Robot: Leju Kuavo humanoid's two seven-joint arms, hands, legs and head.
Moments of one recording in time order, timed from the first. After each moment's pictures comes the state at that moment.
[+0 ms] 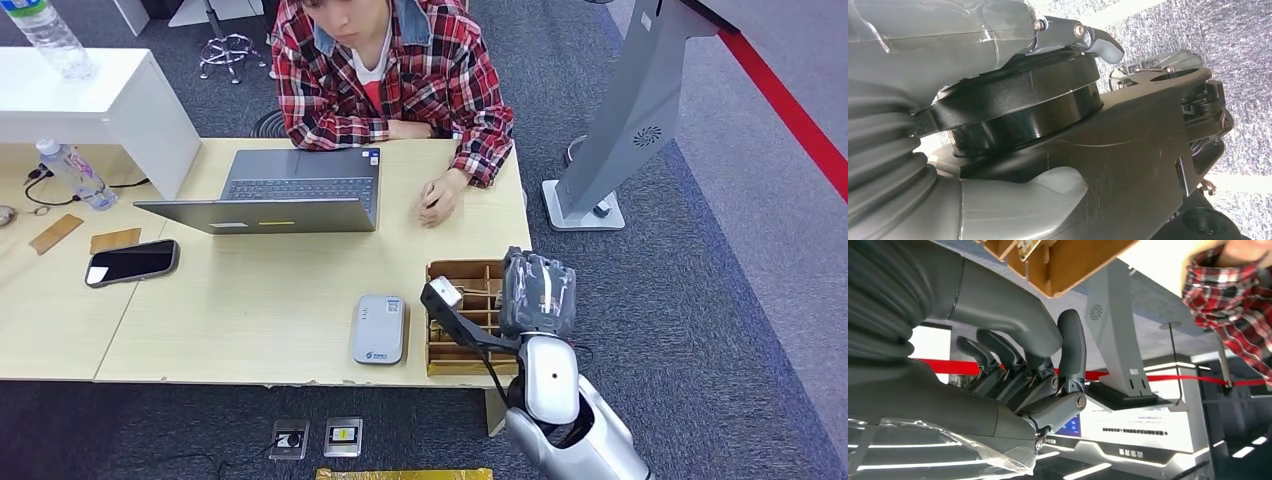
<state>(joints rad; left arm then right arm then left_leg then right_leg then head) -0.13 -0.07 -1.21 -0.27 0.91 0.13 0.13 -0.34 -0.04 0.74 -1.57 1.36 -0.20 0.46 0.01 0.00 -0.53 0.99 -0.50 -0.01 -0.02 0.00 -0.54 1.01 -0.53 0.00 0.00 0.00</state>
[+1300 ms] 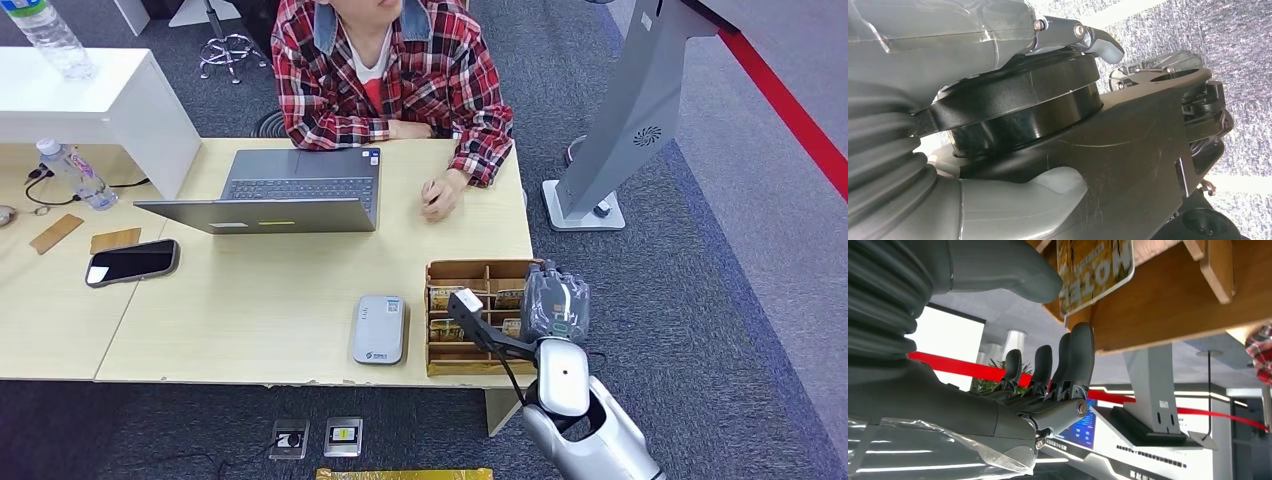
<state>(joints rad) -0.13 -0.07 -1.21 -0.28 0.91 0.13 0.13 -0.33 -0.07 0.70 -1.45 1.33 -0.15 0.46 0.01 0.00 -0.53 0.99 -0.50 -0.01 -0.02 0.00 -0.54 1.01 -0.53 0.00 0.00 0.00</state>
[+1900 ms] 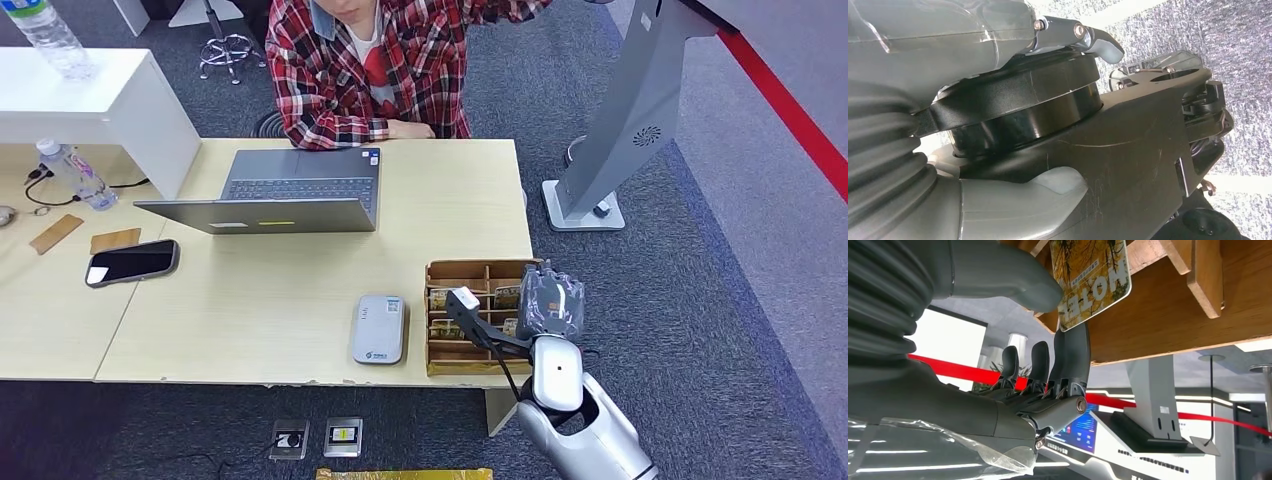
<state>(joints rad) -0.13 -0.07 -1.21 -0.28 0.91 0.13 0.13 -0.35 -0.05 0.70 -1.39 1.33 -0.17 0.44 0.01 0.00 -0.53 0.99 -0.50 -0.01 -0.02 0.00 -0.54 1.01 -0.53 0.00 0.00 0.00</state>
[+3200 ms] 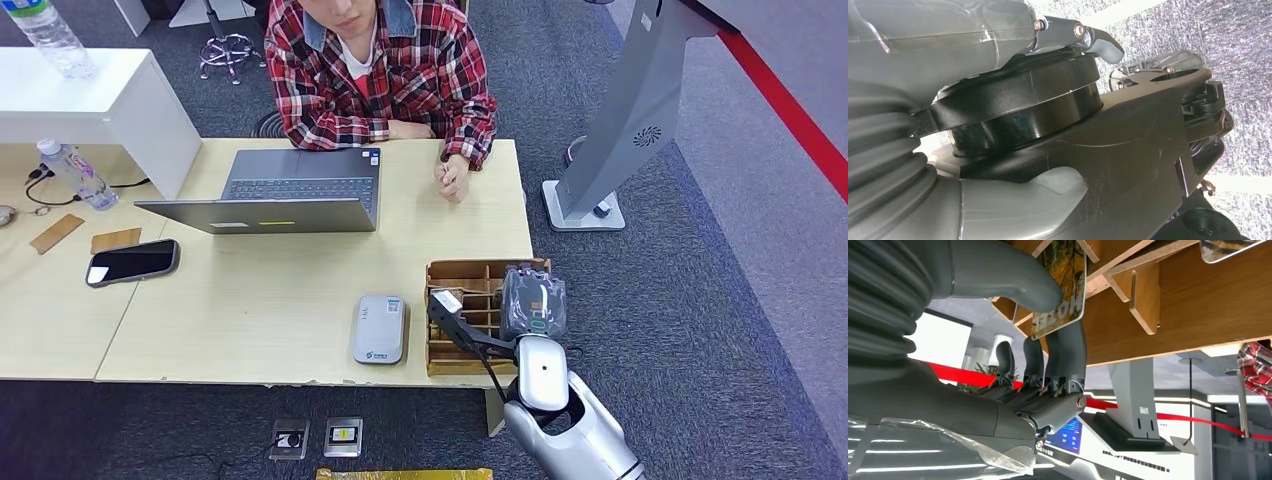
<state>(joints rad) -0.13 -0.07 -1.21 -0.28 0.91 0.13 0.13 -0.36 -0.01 0.73 -1.37 1.33 -0.17 0.42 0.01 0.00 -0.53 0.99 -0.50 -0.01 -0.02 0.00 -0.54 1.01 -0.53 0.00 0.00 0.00</state>
